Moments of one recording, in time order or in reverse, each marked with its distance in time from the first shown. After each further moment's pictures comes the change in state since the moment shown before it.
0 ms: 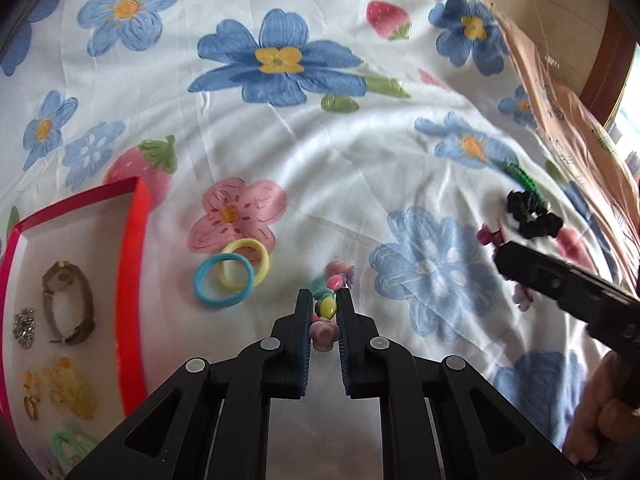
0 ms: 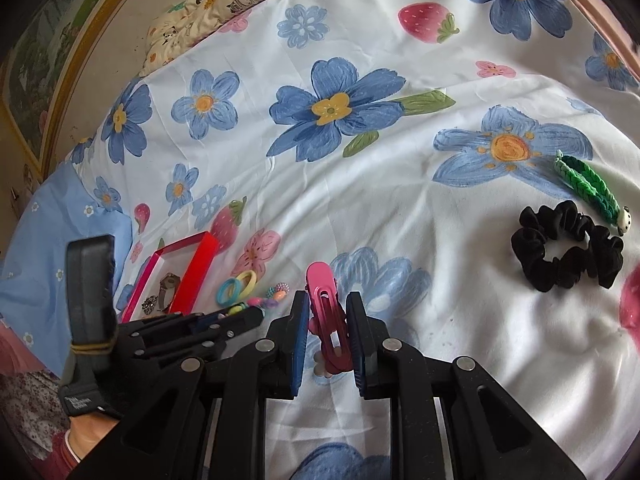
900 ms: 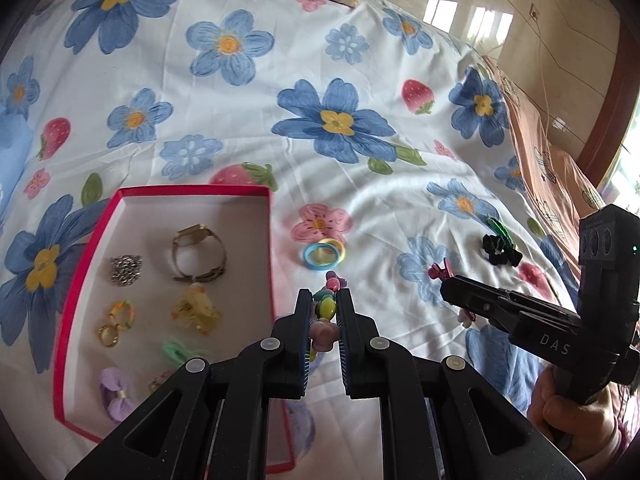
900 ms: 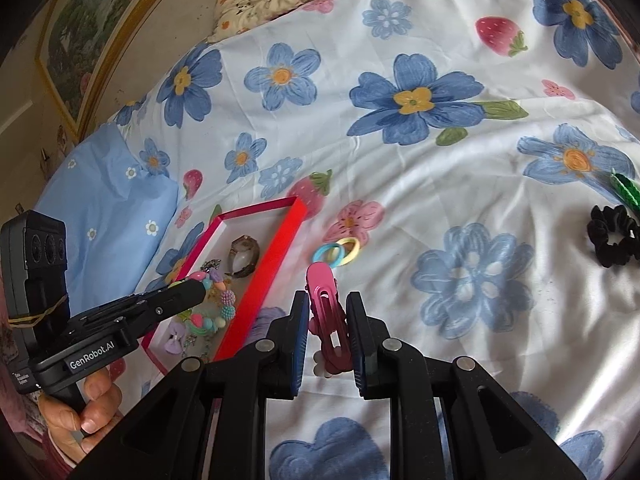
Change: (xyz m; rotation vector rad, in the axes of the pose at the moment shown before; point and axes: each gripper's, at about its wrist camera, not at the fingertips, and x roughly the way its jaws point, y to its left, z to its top) left arm -0.157 0.063 -0.074 -0.134 -0.171 -0.005; right arm -0.008 0.091 -0.026 -0.122 0.035 0.102
